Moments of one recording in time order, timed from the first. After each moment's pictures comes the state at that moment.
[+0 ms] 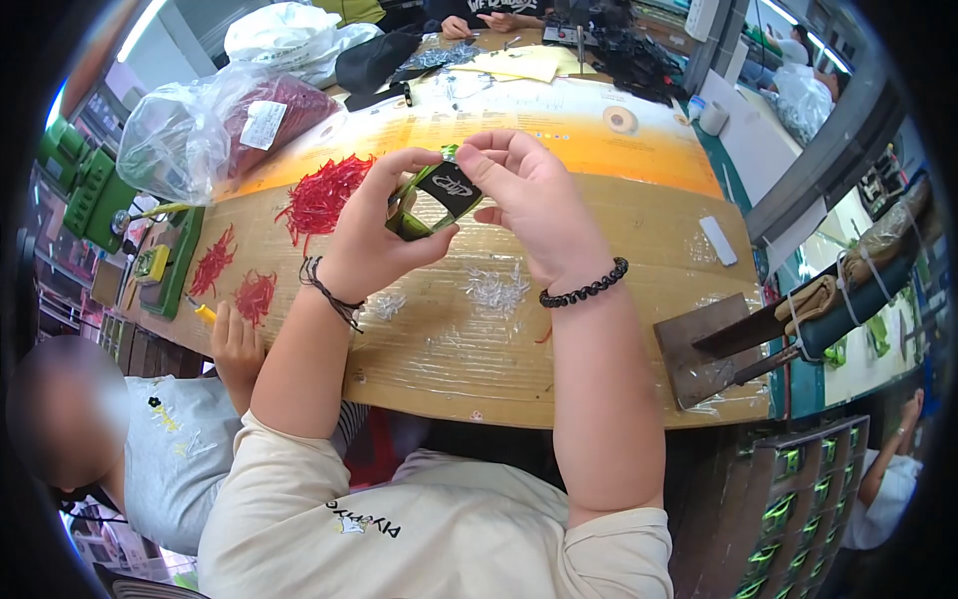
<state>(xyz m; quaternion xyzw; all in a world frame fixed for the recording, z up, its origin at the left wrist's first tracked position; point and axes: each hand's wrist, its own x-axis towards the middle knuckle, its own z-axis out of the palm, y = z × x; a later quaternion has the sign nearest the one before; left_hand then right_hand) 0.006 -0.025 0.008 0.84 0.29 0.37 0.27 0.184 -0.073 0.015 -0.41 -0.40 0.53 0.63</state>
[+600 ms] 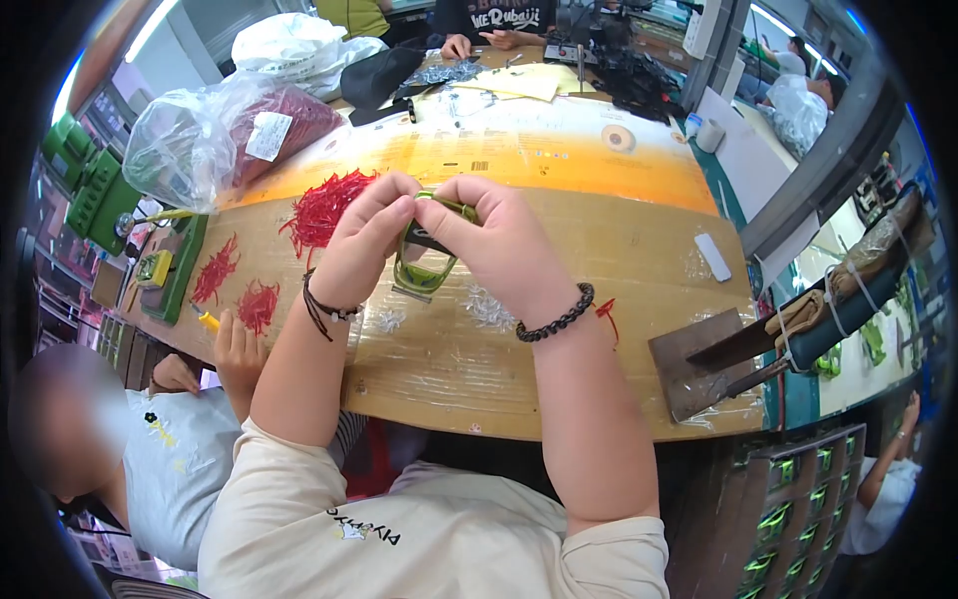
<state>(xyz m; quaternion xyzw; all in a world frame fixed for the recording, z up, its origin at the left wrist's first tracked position) -0.006 -0.006 -0.001 0.63 0.16 0.35 0.67 0.166 -0.079 0.017 -0.38 -0.54 0.49 0.57</state>
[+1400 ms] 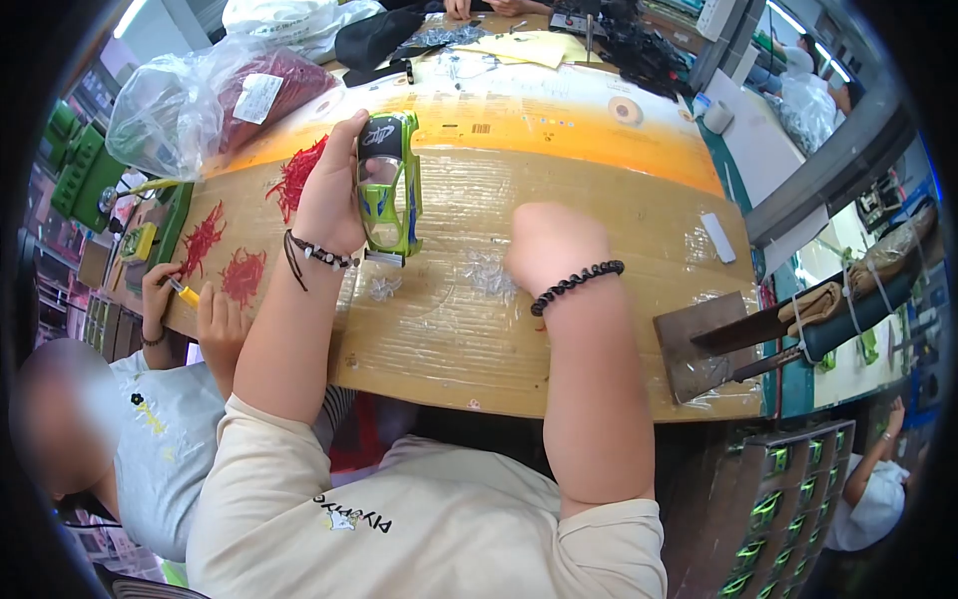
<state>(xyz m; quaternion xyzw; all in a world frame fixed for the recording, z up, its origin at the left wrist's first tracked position) -0.004 0.014 0.001 0.34 0.31 0.49 0.74 0.185 -0.084 0.000 -0.78 -0.61 0.14 0.00</state>
